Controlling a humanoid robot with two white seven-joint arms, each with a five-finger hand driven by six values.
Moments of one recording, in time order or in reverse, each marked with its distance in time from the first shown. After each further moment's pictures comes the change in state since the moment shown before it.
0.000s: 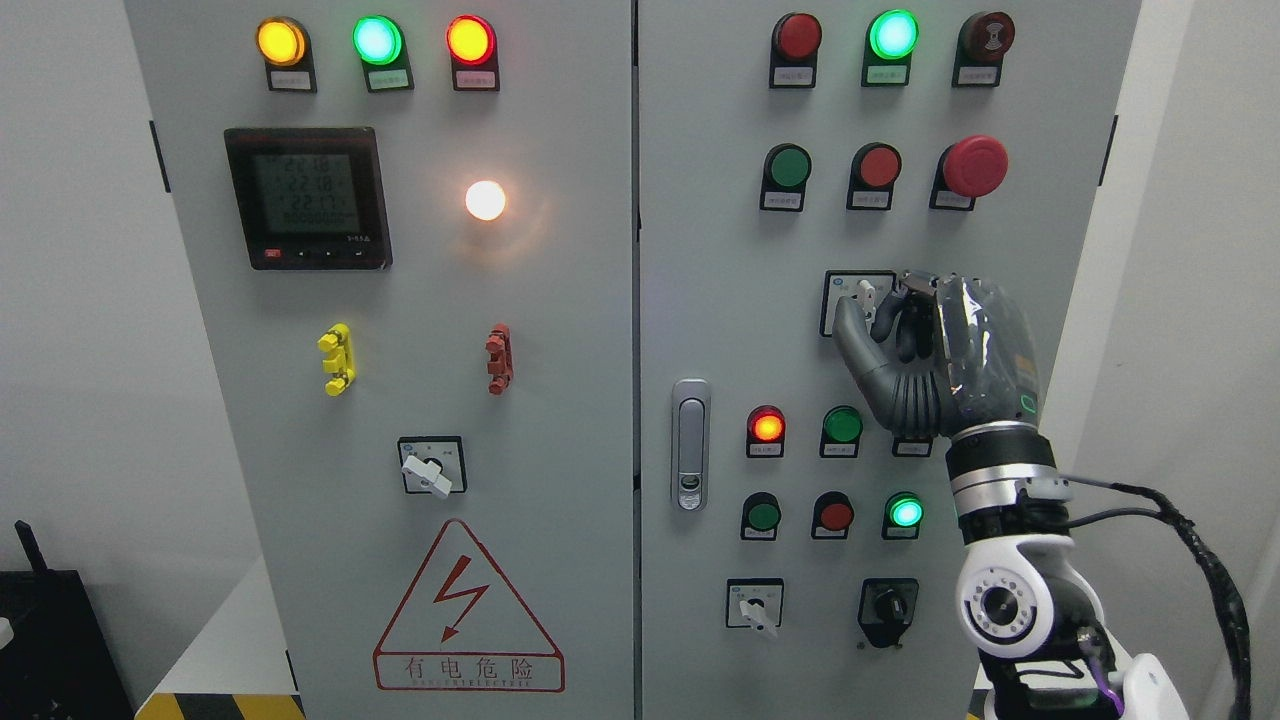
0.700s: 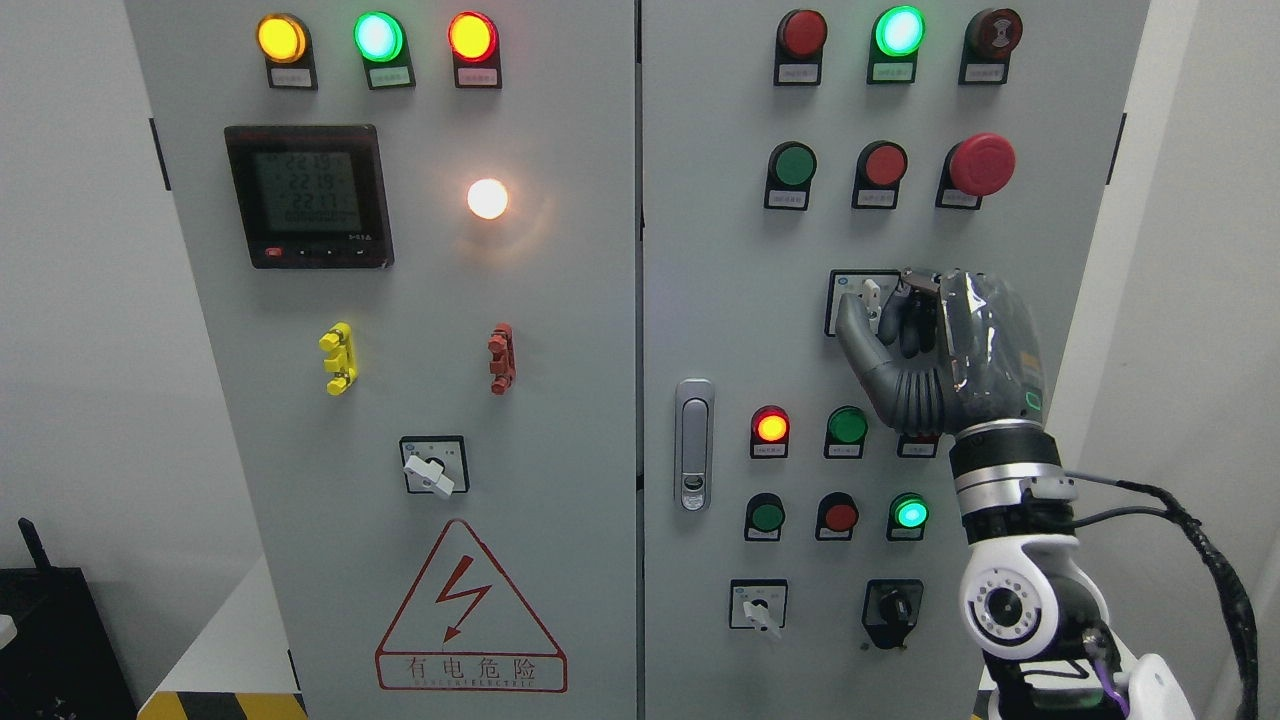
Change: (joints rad) left arm 0.000 0.000 0.000 0.000 0.000 0.000 -0.001; right arm -0.002 -0.009 -0.003 -0.017 0.003 -0.015 -0.006
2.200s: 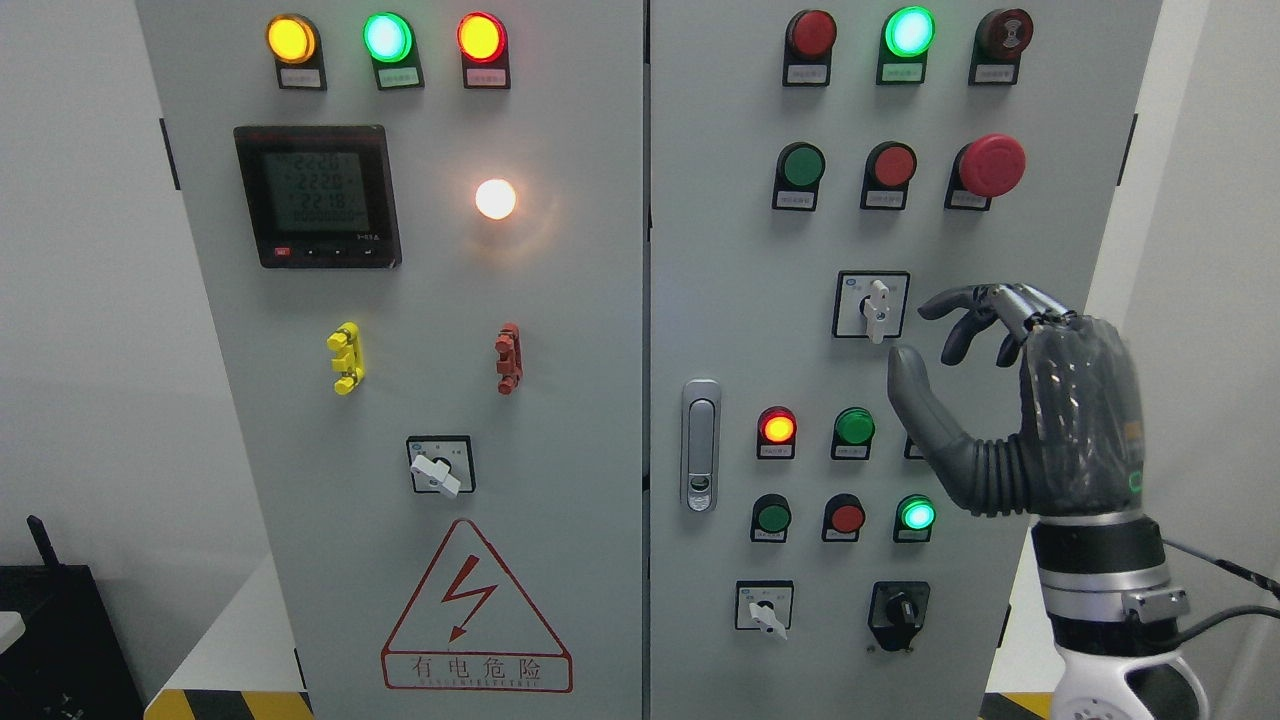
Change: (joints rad) left arm 0.000 0.000 0.000 0.000 0.000 0.000 0.001; right arm 0.211 -0.064 -0.108 -0.192 0.015 -0.361 -0.108
